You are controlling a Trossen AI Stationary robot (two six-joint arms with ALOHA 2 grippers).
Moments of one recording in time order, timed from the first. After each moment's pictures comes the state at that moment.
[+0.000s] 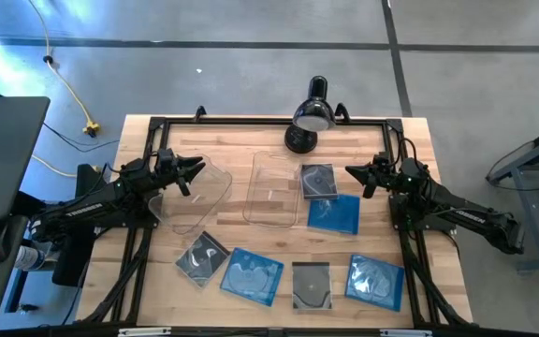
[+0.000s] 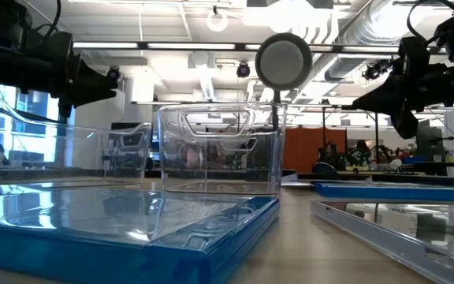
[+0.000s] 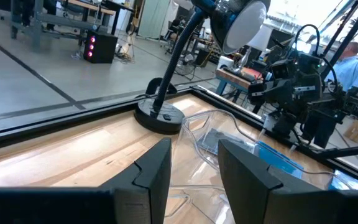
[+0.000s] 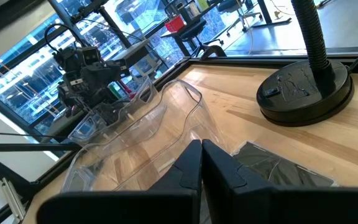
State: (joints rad) left arm 0.40 0.08 0.03 0.05 -0.09 -0.35; right arm -0.53 0.18 0.01 0.06 -0.17 0.58
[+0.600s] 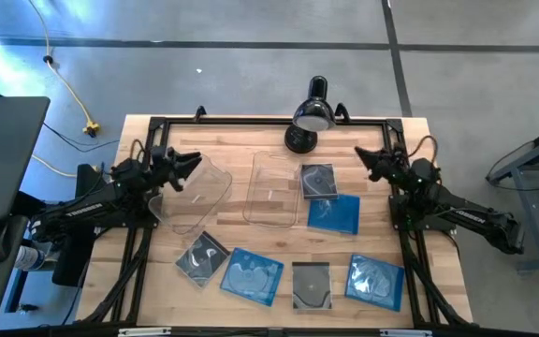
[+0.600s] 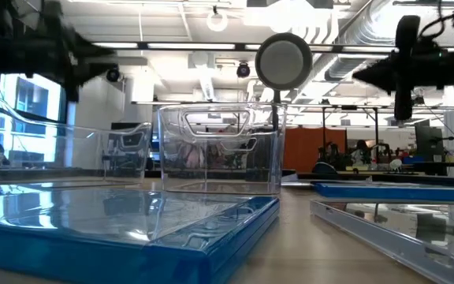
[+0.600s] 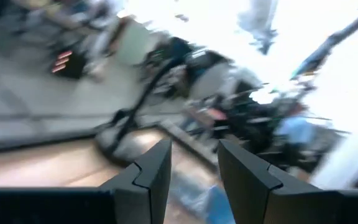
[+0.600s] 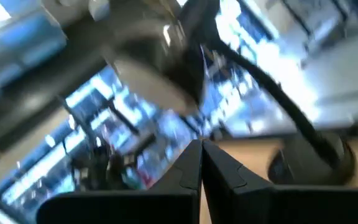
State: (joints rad) left arm 0.40 0.08 0.03 0.30 0.00 -0.52; right arm -0.53 0.18 0.01 0.36 0.07 0.76
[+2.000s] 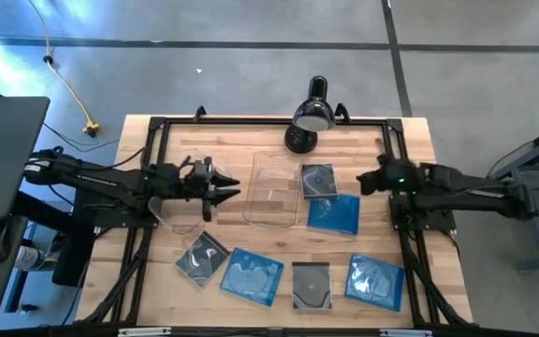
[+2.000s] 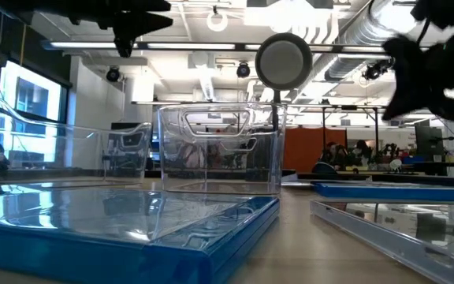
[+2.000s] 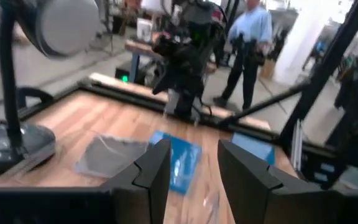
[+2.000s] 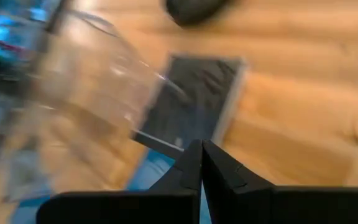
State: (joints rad) left arm -0.11 0.90 0.51 0.35 -0.19 -0.26; right arm -0.19 0.48 0.41 -0.67 0.22 1.06
